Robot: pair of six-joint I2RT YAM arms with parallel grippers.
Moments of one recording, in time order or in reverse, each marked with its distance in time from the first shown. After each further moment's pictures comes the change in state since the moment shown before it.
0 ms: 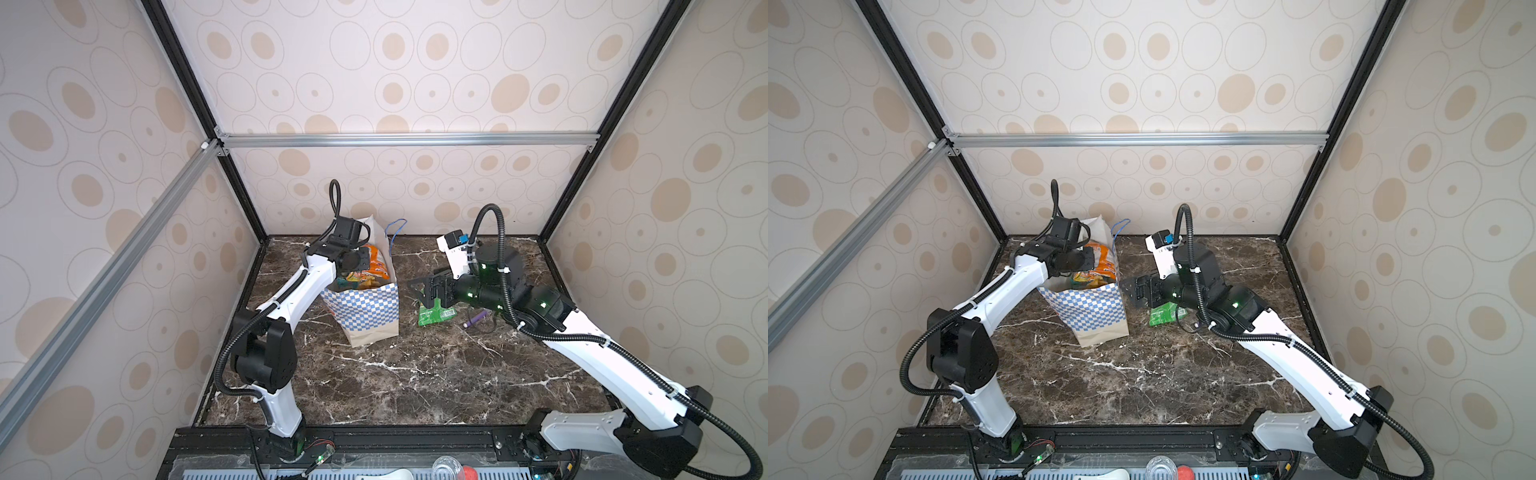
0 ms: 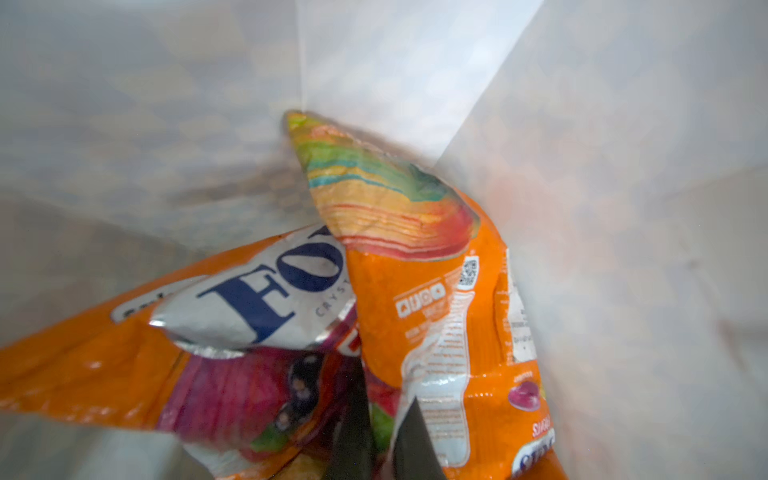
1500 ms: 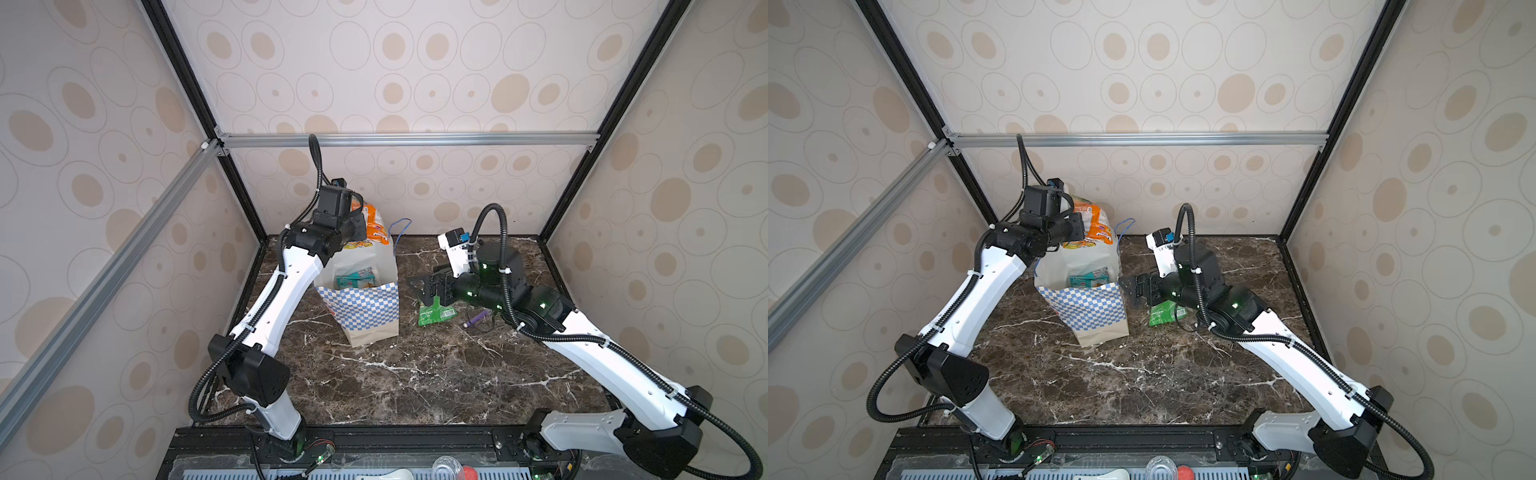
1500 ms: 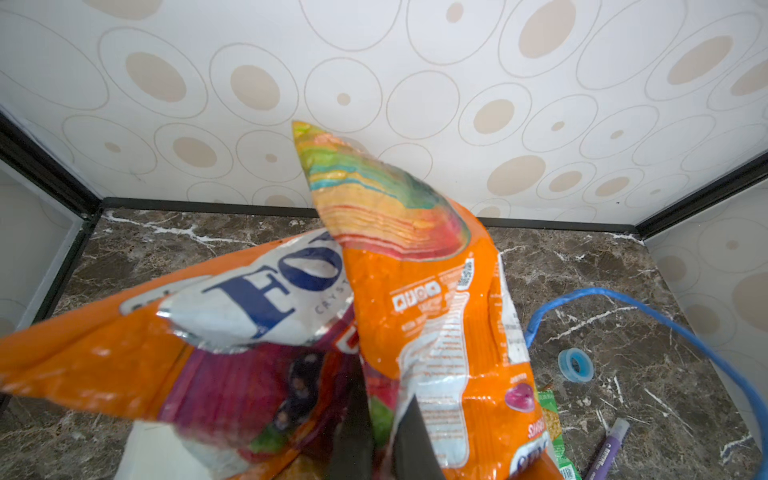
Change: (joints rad) left arm -0.030 -0.086 0.283 -0.085 -0.091 0.033; right arm 0.001 -0.004 -0.012 0.037 0.024 0.001
